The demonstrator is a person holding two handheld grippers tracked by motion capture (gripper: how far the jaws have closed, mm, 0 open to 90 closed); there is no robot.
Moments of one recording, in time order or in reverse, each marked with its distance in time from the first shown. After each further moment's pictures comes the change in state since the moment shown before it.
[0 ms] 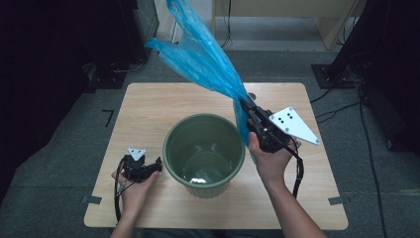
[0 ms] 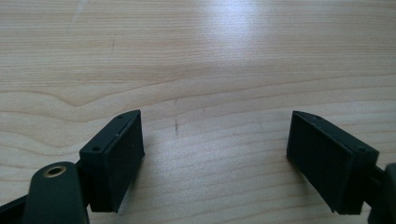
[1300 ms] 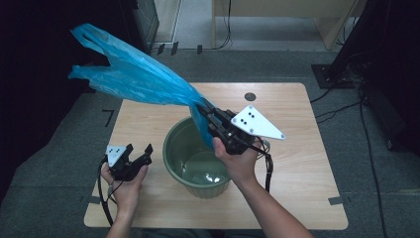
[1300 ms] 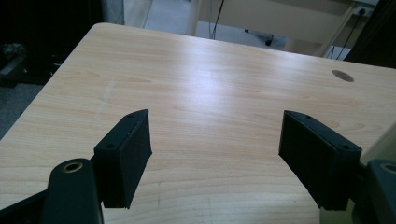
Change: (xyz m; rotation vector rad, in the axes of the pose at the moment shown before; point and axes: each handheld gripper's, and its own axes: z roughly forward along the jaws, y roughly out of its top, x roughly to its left) left arm 0.010 0.028 -0.064 -0.325 -0.126 -0.156; right arm 0.058 0.001 0.028 -0.025 0.261 0.045
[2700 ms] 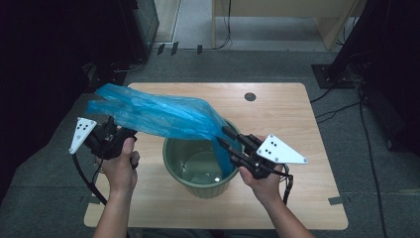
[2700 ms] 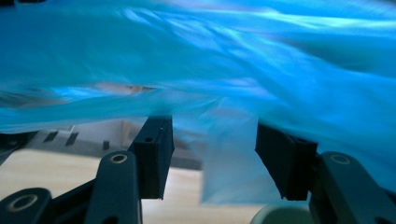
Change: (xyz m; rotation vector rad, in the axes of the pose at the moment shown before) left arm -0.041 0.122 -0.055 -0.392 -0.278 -0.106; right arm -0.026 -0.047 -0.062 0.072 0.101 -0.032
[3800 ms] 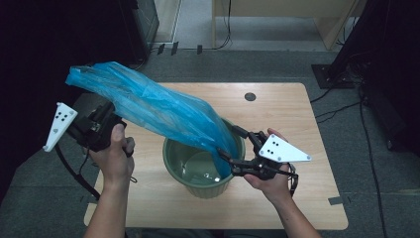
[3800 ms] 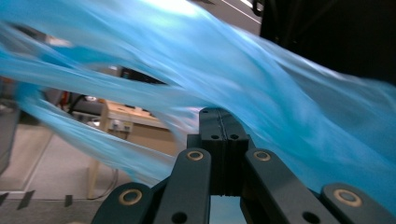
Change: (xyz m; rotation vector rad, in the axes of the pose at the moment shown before) left arm -0.024 0.048 -0.006 -0.127 -0.137 0.044; right arm -0.007 0.002 -0.010 0.096 0.038 -0.033
